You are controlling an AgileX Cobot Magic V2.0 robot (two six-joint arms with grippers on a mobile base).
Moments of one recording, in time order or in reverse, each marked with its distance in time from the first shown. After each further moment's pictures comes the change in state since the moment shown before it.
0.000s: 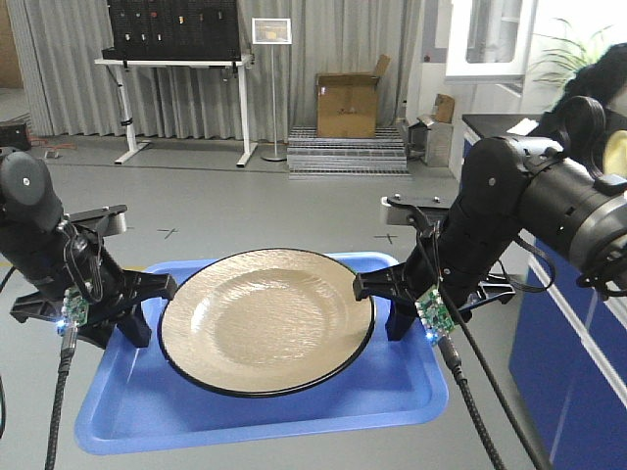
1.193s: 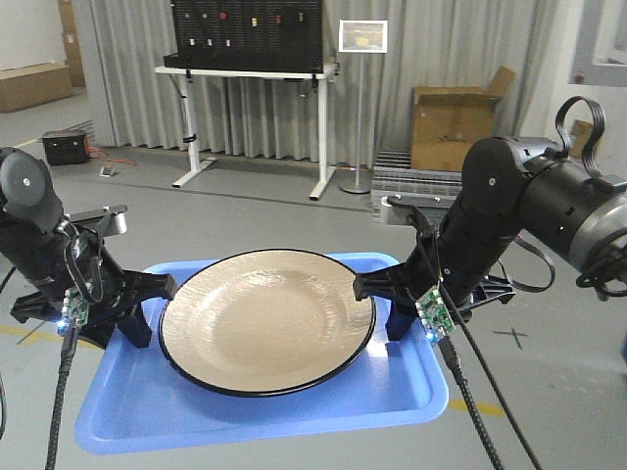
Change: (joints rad) left arm 0.000 0.000 0.000 0.000 -0.001 0.000; right arm 0.000 0.000 0.000 -0.001 0.000 0.000
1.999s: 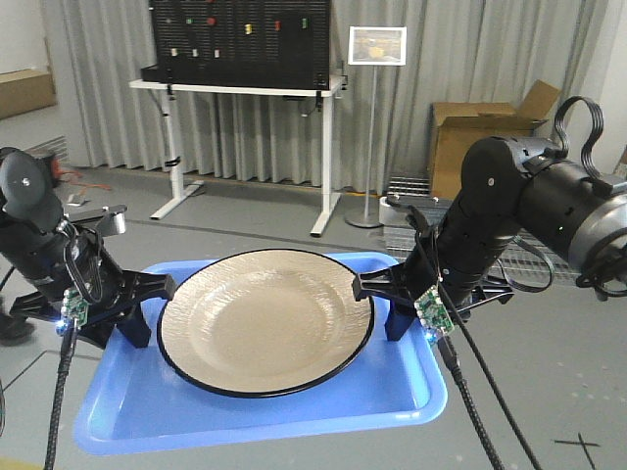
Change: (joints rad) left arm 0.000 0.000 0.000 0.003 0.000 0.000; right arm 0.003 0.000 0.000 0.001 0.000 0.000
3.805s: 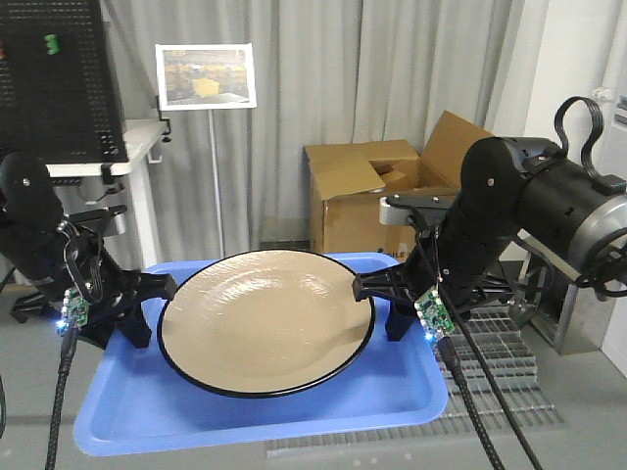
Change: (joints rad) left arm 0.000 0.000 0.000 -0.003 0.000 0.000; right arm 0.000 0.000 0.000 -0.004 0.000 0.000
